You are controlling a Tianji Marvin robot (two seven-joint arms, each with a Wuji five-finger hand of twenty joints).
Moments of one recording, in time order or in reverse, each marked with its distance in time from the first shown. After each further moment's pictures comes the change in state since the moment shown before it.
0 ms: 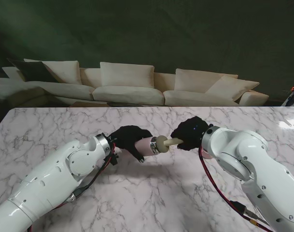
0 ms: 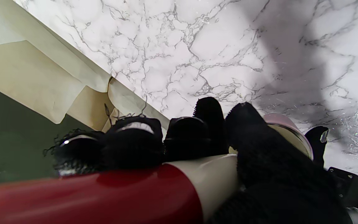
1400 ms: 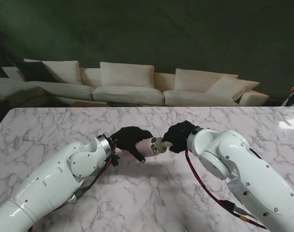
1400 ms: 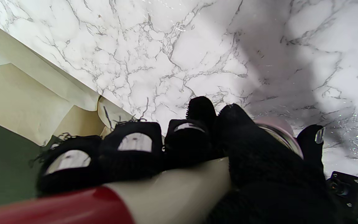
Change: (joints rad) left arm -0.003 -0.006 0.013 0.014 -0.012 -0.004 0.011; right arm 0.110 -0.002 -0.179 0.039 0.044 0.175 0.103; left_hand 0.000 0.000 0.000 0.000 0.001 0.009 0.000 0.000 0.000 0.008 0.011 0.000 0.017 0.000 0.000 0.000 0.020 0.000 0.010 0.000; right_hand 0.051 0.000 0.033 0.011 0.021 0.084 -0.026 -0.037 0.048 0.002 0.026 0.040 0.000 -0.002 0.061 0.087 0.173 0.015 0.069 -0.037
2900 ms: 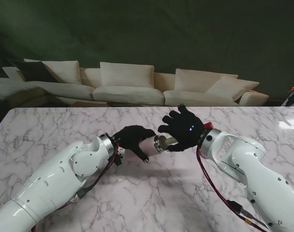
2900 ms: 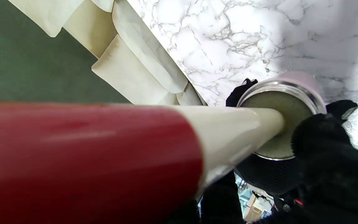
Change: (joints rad) left arm 0.002 -0.014 -0.004 -0.019 -0.006 -0.004 -0.006; right arm -0.156 -0.014 0.206 0.021 -0.307 -0.299 -0.587; left_hand -0.001 0.001 0.000 -0.003 0.000 0.026 0.006 -0.011 0.002 0.015 0.016 0.000 0.026 -0.001 0.001 0.036 0.021 0.000 0.052 0.009; right_hand -0.458 -0.017 -0.117 0.116 -0.310 -0.163 -0.446 0.129 -0.853 0.083 -0.595 -0.472 -0.753 0.019 -1.082 -0.477 -0.907 -0.060 -0.621 -0.104
